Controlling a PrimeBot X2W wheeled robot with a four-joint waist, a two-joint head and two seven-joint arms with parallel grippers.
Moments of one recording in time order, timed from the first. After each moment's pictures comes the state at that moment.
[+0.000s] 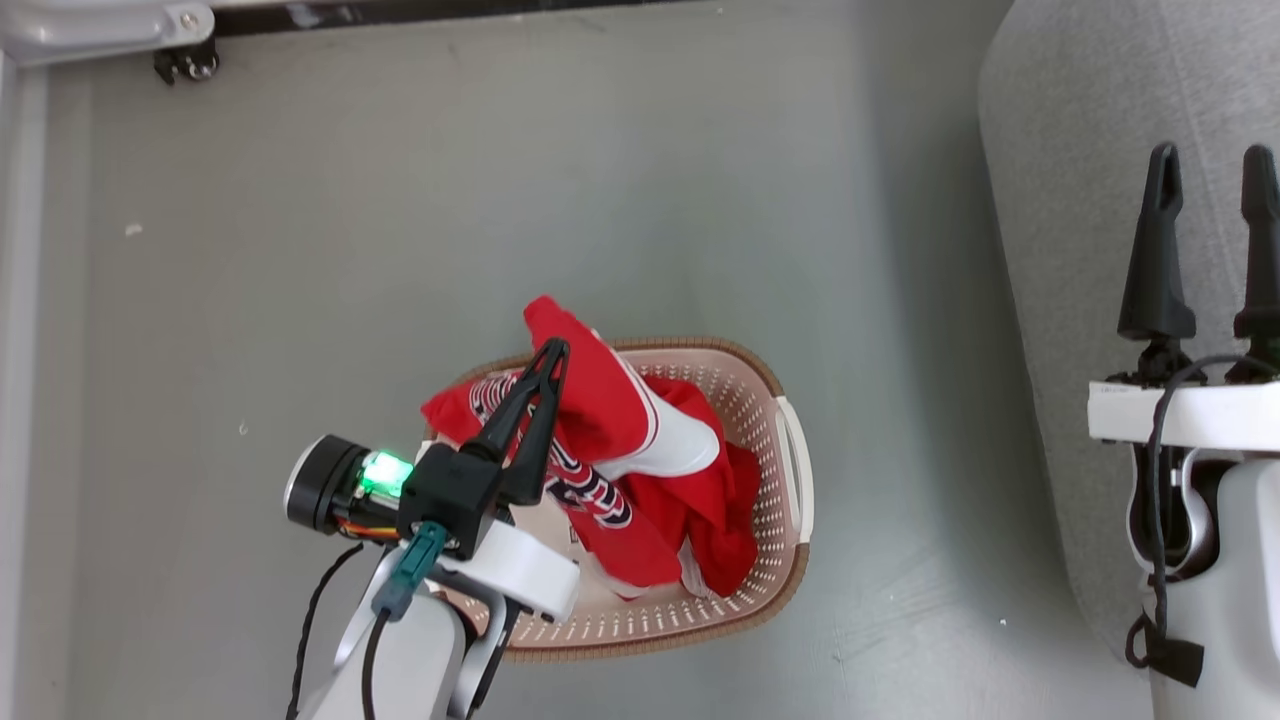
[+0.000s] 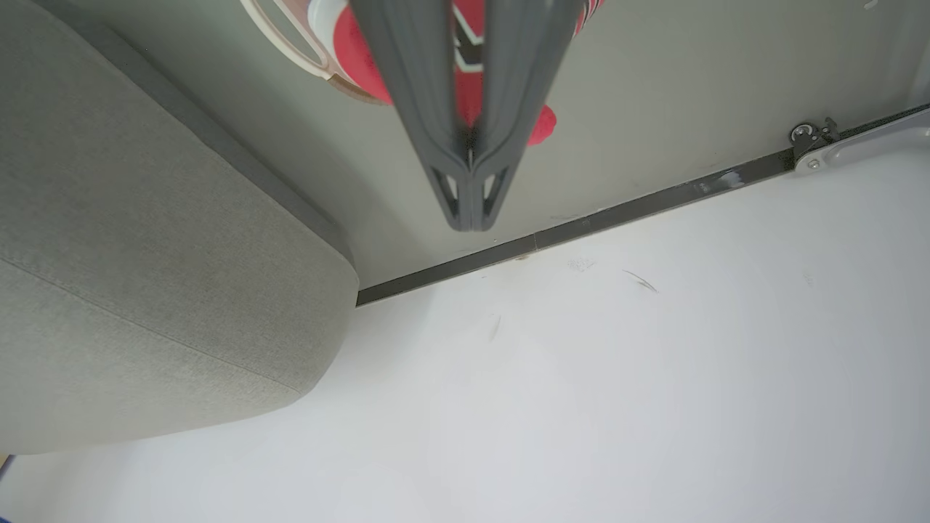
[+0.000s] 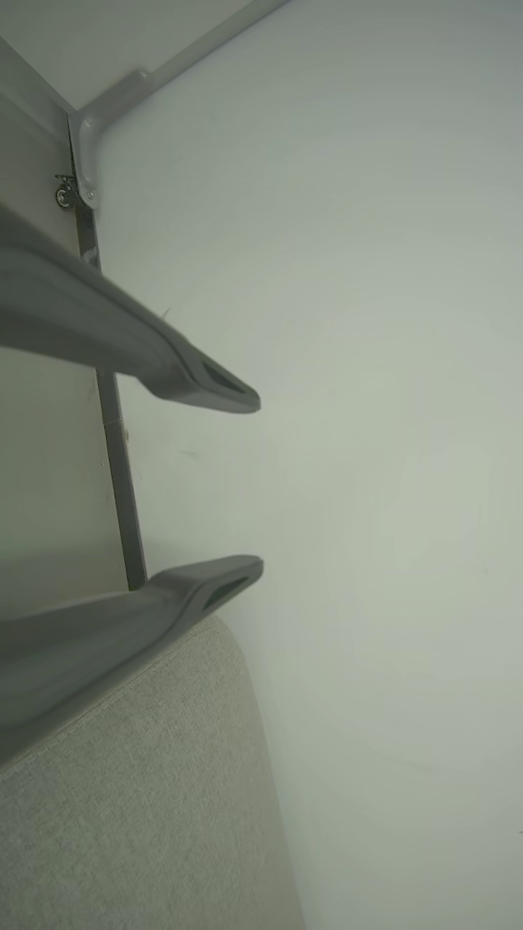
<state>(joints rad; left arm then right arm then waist) -0.35 0.06 -0.38 0.28 -0.05 0.03 -0.25 -0.40 -0.05 -0.18 0.20 0.20 0.13 -0.25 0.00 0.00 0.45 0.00</state>
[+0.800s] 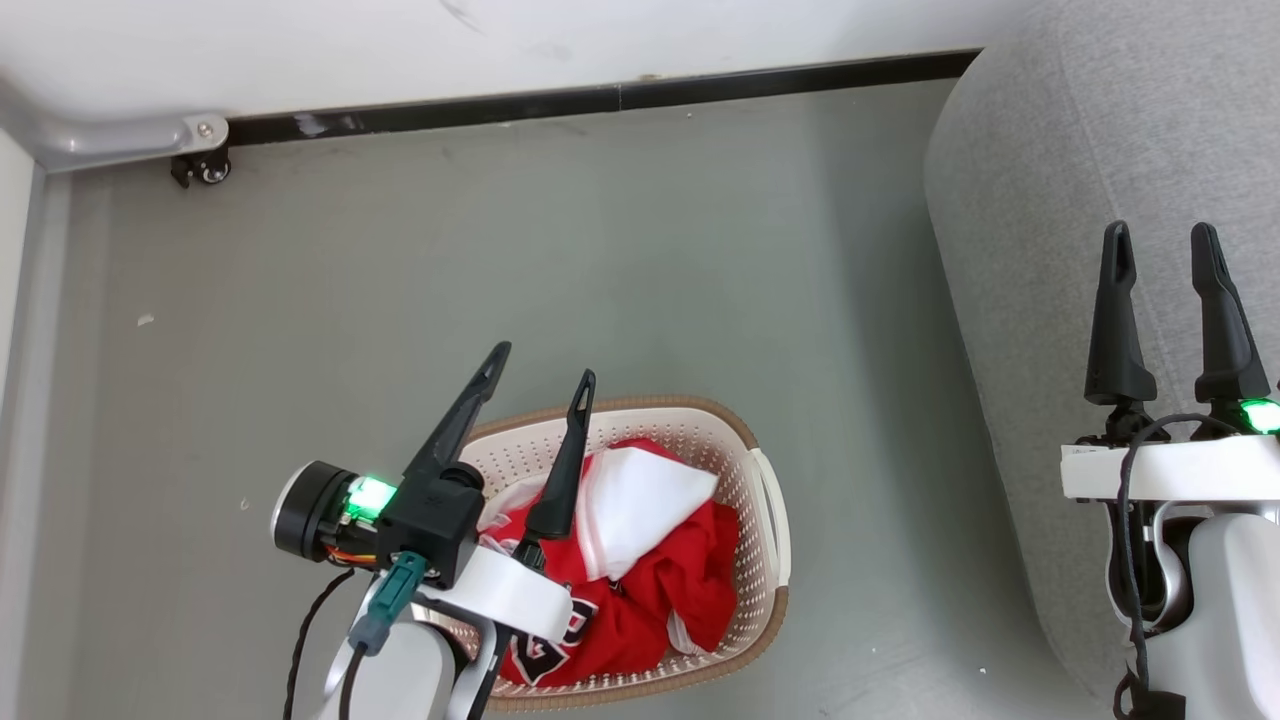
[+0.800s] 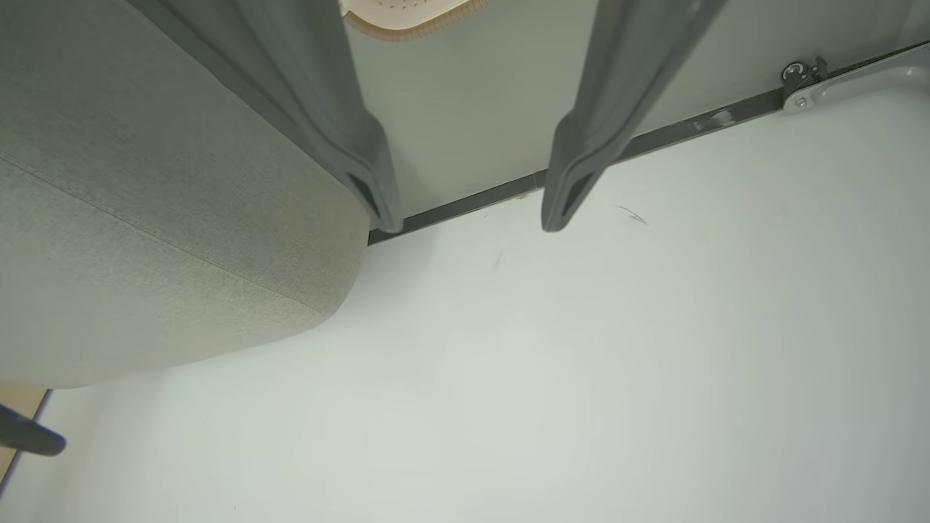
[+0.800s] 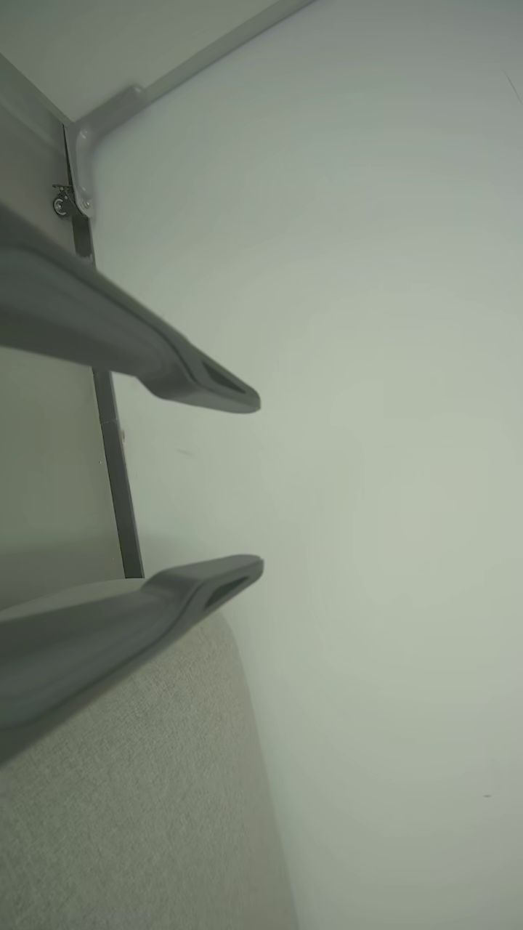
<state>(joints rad) -0.29 0.06 -0.36 0.21 -0.06 0.03 -0.25 -0.31 -0.05 -0.16 0.22 0.21 0.13 -0.25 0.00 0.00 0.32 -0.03</state>
